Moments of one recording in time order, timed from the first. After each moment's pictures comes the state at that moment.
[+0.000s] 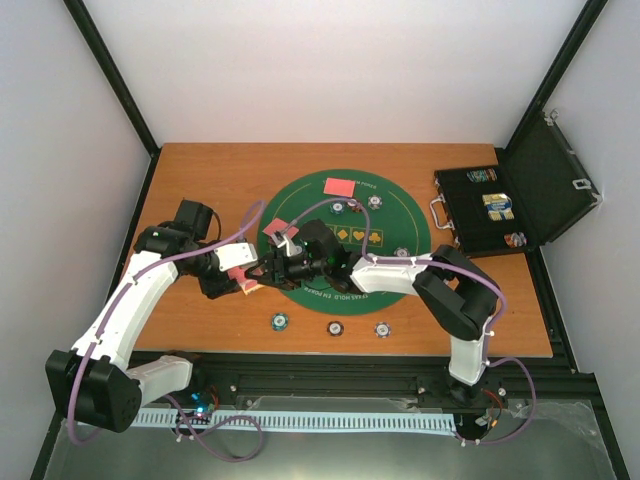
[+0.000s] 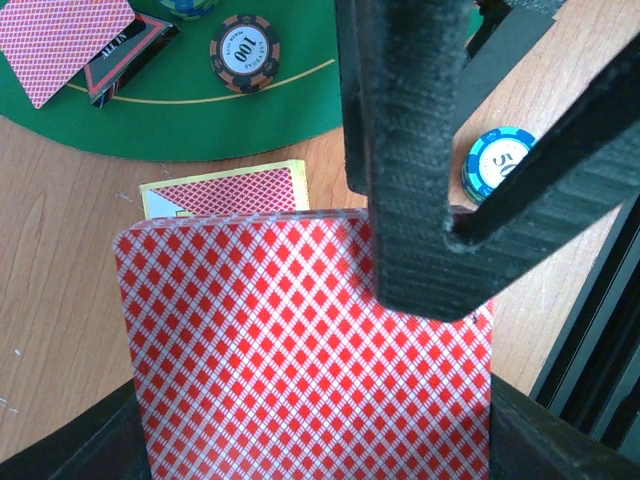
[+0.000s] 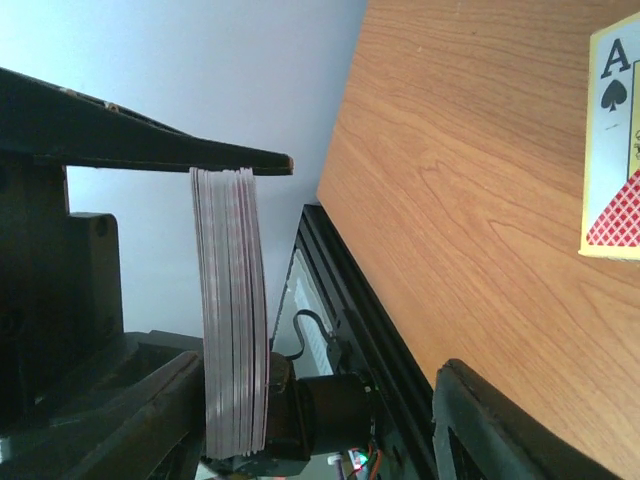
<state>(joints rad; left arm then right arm) -0.21 1.14 1.02 -1.15 0.26 0.92 0.93 1.88 1.09 0.42 -0.70 1.11</state>
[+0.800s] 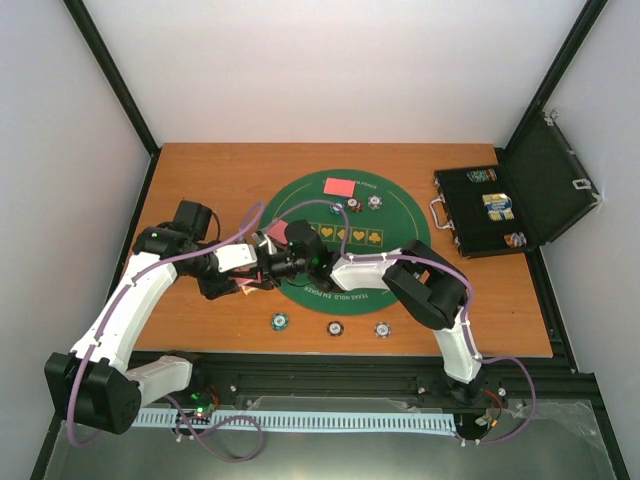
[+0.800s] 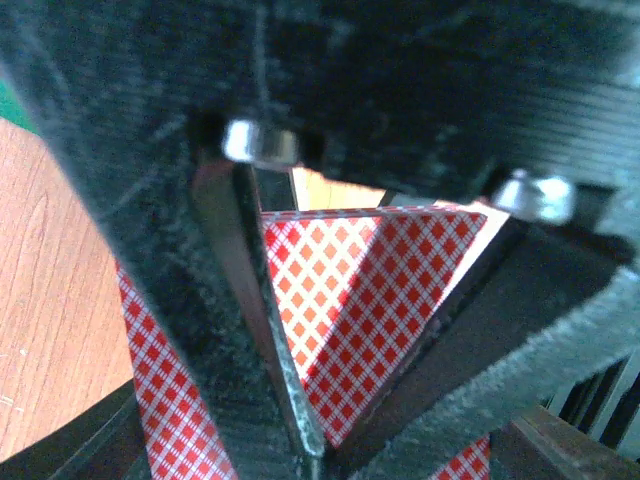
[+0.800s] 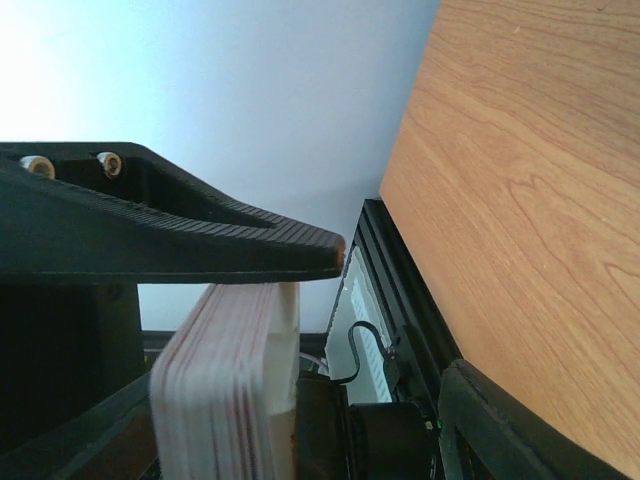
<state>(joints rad) -0.21 1.13 1.02 -1.16 0.26 0.94 0.96 2.07 1.22 0.62 -0.80 1.25</state>
